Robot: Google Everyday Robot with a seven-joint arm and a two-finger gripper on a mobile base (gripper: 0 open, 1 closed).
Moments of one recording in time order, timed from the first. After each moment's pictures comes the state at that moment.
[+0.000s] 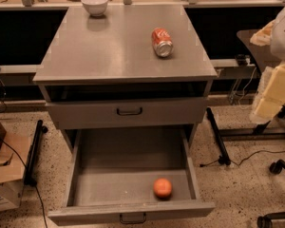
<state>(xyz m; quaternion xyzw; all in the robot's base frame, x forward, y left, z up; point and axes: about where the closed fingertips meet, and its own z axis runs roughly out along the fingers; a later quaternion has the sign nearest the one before) 0.438 -0.216 0.979 -0.60 0.78 -0.04 0.16</state>
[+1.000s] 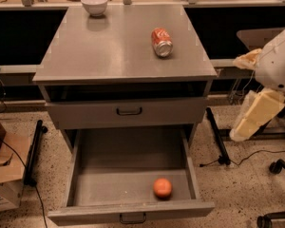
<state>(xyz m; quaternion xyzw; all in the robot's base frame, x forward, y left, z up) 0.437 -0.195 0.931 -0.60 0.77 0.04 0.22</state>
